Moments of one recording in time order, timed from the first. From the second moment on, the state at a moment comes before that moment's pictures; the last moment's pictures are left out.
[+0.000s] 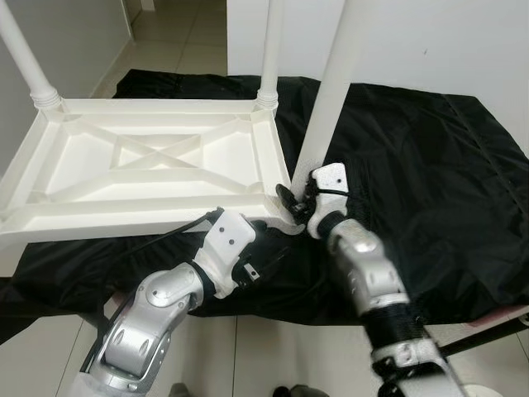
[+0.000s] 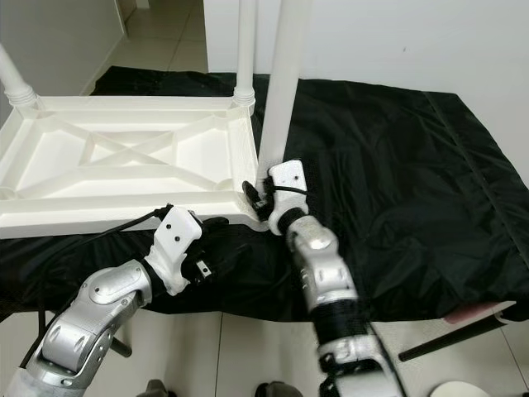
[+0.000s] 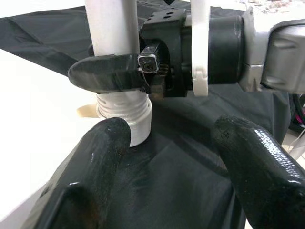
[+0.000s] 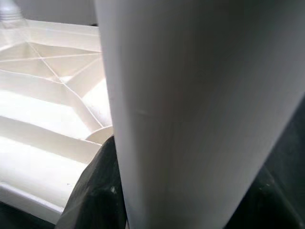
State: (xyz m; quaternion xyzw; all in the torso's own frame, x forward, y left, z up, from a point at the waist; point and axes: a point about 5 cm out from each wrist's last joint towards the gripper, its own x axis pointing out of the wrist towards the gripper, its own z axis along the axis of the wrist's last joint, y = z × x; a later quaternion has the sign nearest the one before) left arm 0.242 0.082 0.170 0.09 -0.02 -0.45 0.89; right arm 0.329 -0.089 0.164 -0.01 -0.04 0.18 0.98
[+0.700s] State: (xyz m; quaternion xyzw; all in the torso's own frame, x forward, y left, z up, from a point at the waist) left arm 0.241 0.088 0.166 0.10 -0.01 -0.45 0.89; right arm 0.303 -0.092 0.156 0.03 -0.02 0.13 0.99
